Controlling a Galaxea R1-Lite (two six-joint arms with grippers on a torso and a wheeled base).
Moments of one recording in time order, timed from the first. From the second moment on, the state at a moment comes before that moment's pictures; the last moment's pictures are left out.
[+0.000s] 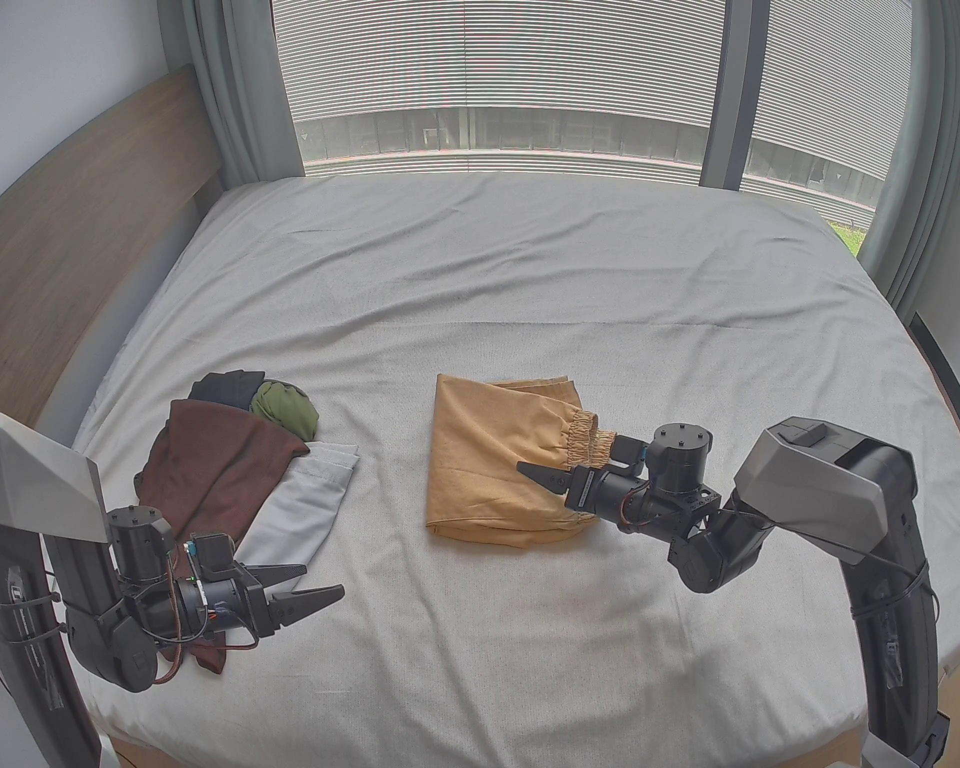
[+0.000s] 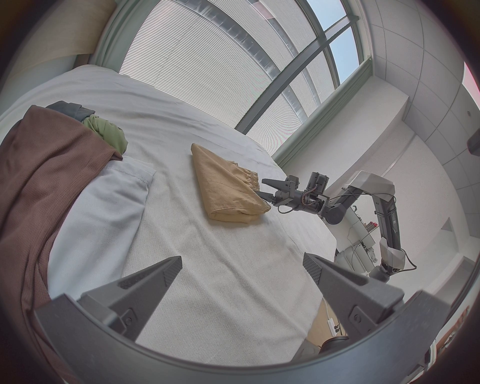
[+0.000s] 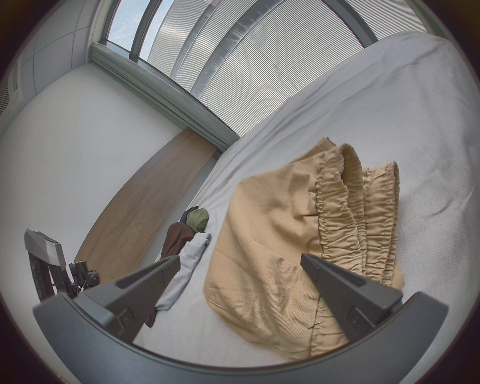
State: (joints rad) left arm -0.03 2.20 -0.19 -1.55 -0.82 -0.16; right arm 0.40 2.56 -1.17 -1.19 0.41 0.57
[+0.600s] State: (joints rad) left arm -0.10 1.84 -0.18 -1.55 -0.82 -0.33; right arm 0.36 1.87 -0.79 -1.16 0.41 0.49
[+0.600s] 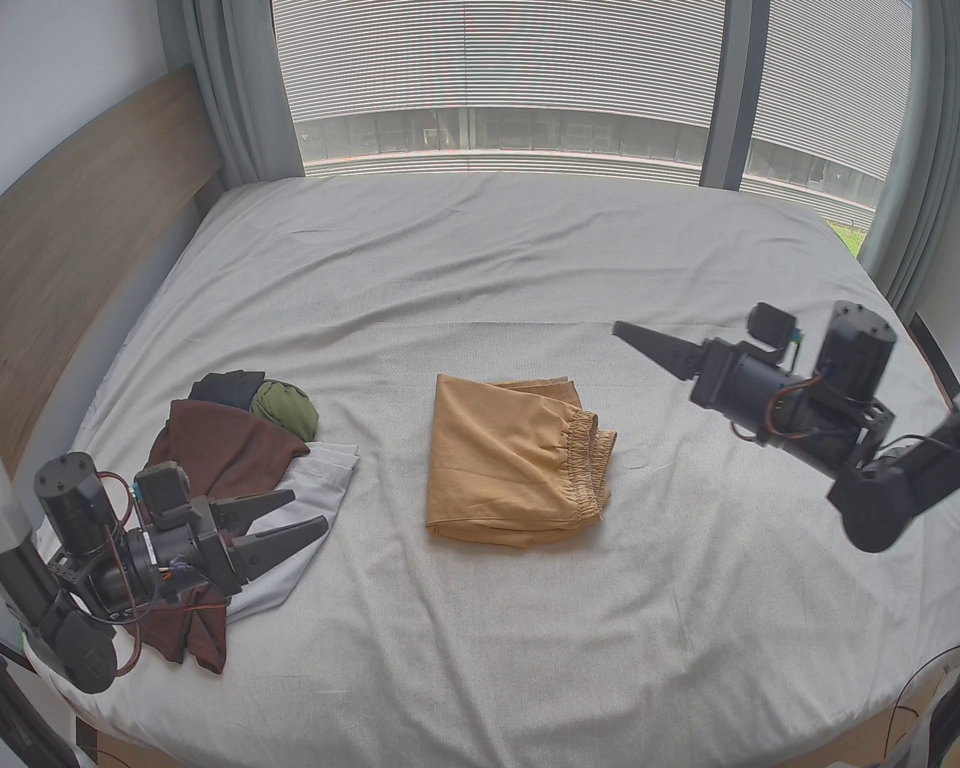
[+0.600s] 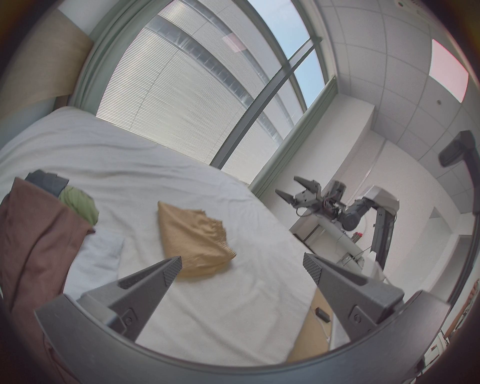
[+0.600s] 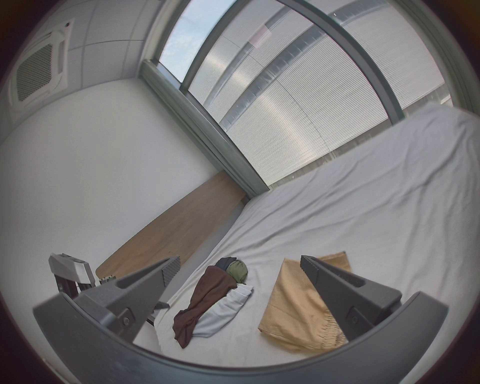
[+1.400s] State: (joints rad) left arm -0.26 1.16 -0.02 -1.22 -0.69 -0.44; right arm 0.15 0.89 -0.07 -1.07 0.41 0.35
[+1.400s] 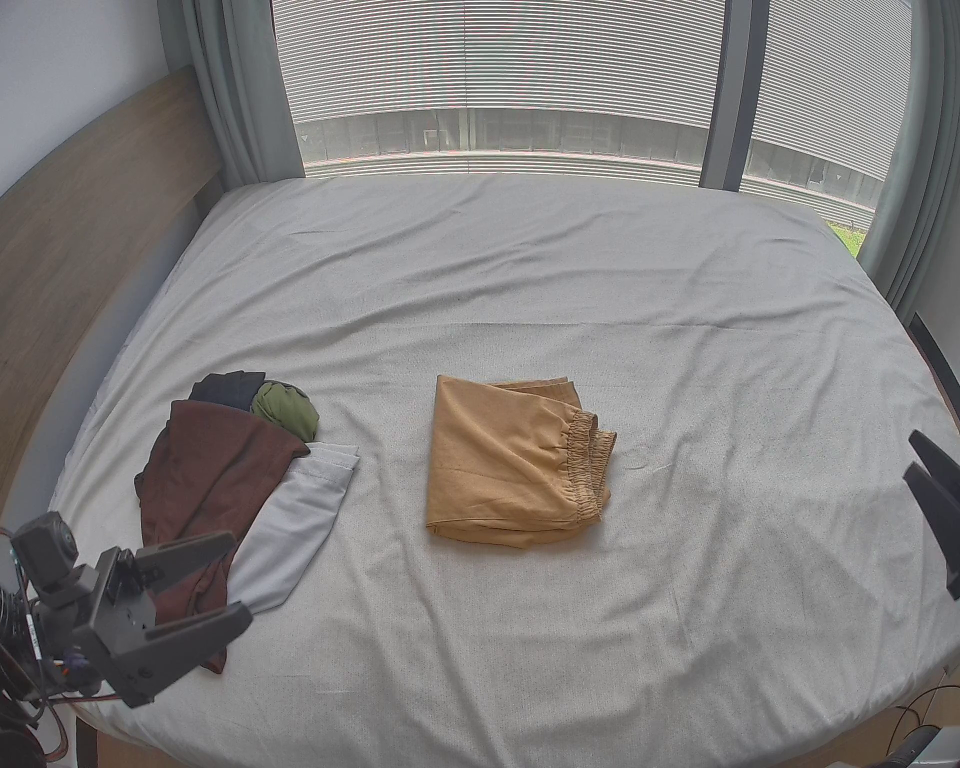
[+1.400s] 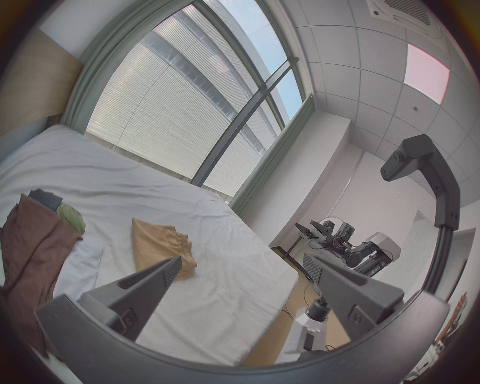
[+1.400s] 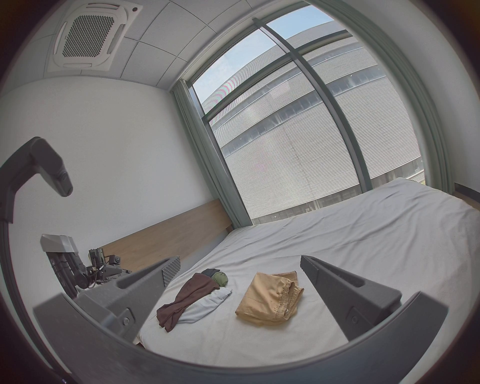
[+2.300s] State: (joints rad) left arm -0.14 0.14 -0.02 -0.33 -0.64 -0.41; right arm -0.01 0.05 -0.02 -0.28 0.37 0.17
